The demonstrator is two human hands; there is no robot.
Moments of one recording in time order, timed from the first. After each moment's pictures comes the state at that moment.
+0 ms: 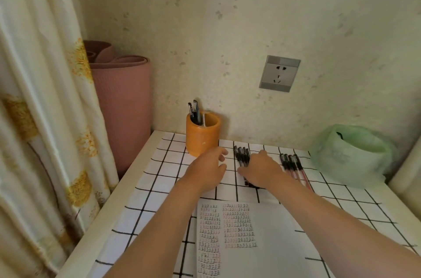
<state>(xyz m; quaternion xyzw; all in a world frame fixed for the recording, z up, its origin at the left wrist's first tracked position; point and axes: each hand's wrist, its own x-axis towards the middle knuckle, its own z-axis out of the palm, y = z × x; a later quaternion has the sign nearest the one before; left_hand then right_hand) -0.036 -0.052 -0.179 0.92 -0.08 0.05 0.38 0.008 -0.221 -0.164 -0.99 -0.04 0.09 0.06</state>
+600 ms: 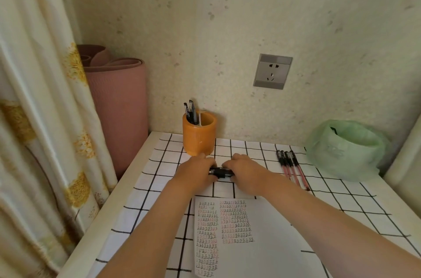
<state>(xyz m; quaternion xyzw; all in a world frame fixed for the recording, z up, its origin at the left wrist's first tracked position) -0.039 -0.037 -0.186 0.98 -0.11 0.03 0.17 -0.007 -0.217 -0.175 -0.95 -0.30 0.06 0.04</state>
